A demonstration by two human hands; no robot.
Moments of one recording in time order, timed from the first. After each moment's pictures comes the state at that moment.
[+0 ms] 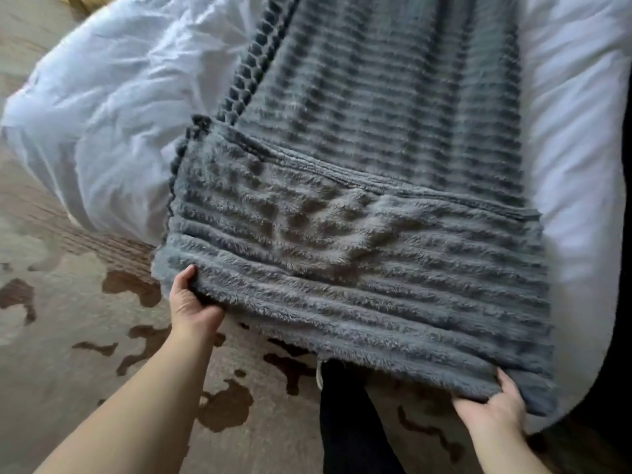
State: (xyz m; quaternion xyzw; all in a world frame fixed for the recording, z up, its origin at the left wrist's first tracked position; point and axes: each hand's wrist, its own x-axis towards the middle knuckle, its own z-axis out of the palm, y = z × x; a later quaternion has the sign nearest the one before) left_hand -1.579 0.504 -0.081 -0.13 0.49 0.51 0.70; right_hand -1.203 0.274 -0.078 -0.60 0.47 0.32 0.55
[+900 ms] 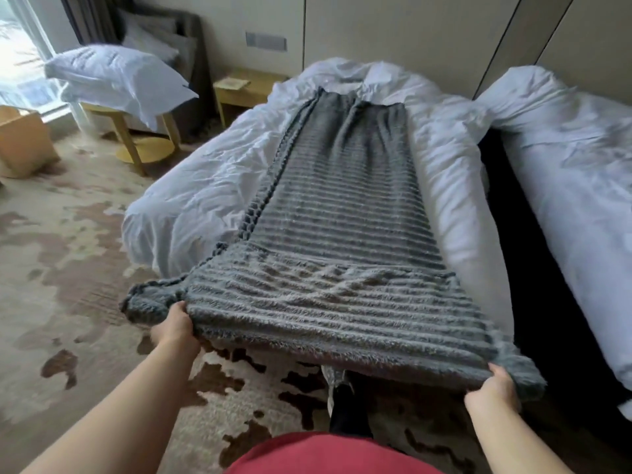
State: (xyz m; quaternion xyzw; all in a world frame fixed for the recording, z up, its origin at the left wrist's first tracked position) left_hand -1.721 0.332 0.102 0.03 0.71 0.46 0.52; right_hand -1.332 0.096 0.097 -0.65 0.40 0.19 0.62
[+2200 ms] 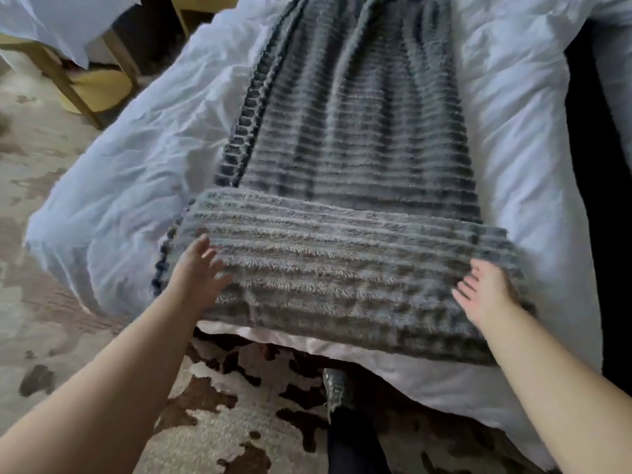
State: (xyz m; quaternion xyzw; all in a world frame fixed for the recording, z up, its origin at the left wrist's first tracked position) left_hand -1.503 0.637 0.042 0.17 0.62 0.38 0.66; right_hand -1.131 0.457 0.043 -0.69 0.18 0.37 0.60
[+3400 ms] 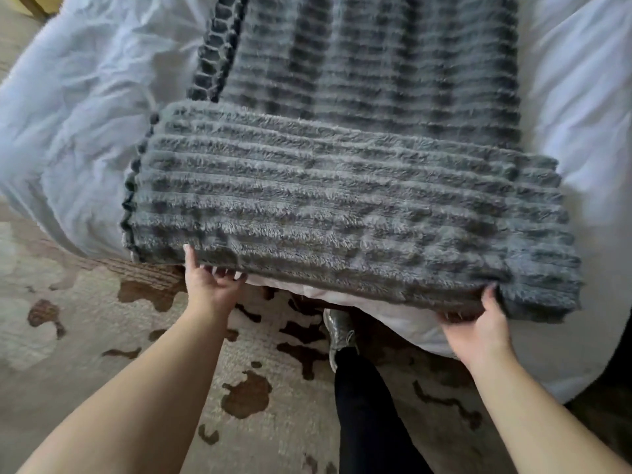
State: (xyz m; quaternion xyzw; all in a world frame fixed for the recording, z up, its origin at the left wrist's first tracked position) left_hand -1.505 0.553 -0.065 -0.13 0.58 0.44 0.67; right_hand -1.175 0.358 -0.055 -0.54 0.31 0.44 0.64
